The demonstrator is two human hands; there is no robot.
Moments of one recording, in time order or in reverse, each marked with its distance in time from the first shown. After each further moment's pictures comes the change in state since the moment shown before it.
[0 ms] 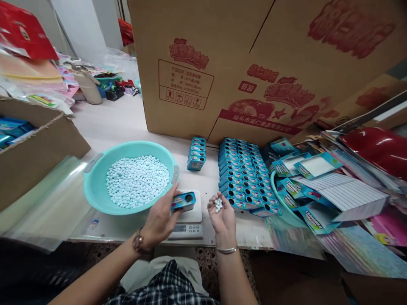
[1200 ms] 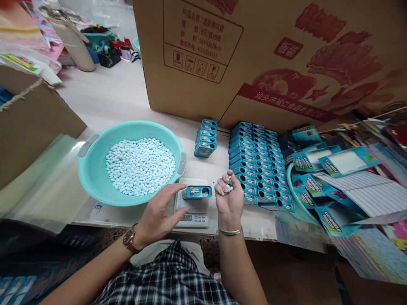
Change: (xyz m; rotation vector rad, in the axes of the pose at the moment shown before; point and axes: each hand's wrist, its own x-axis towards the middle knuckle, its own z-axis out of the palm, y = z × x) left_hand 0.003 0.003 -0.024 -0.216 -0.048 -0.065; right_hand 0.003 0.004 0.065 -0.049 -0.114 -0.151
